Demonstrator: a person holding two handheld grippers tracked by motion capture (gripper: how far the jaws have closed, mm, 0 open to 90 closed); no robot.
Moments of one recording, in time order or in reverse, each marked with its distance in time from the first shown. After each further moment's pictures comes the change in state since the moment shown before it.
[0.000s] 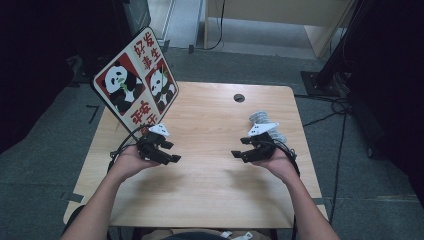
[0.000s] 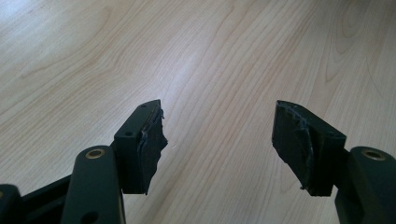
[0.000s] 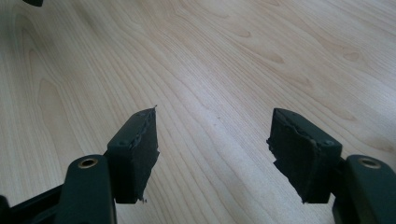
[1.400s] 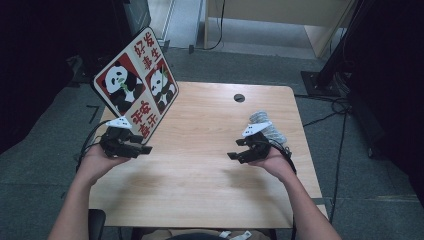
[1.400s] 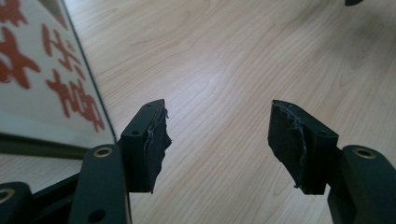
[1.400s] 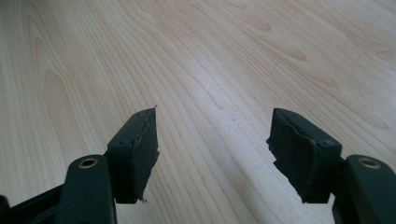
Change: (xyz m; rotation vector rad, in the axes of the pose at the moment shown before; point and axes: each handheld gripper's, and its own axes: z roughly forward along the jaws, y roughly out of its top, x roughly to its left) left arm 0.031 -0.043 -0.080 -0.121 0.098 -0.139; right arm 0.004 0.006 0.014 0.049 0.043 -0.015
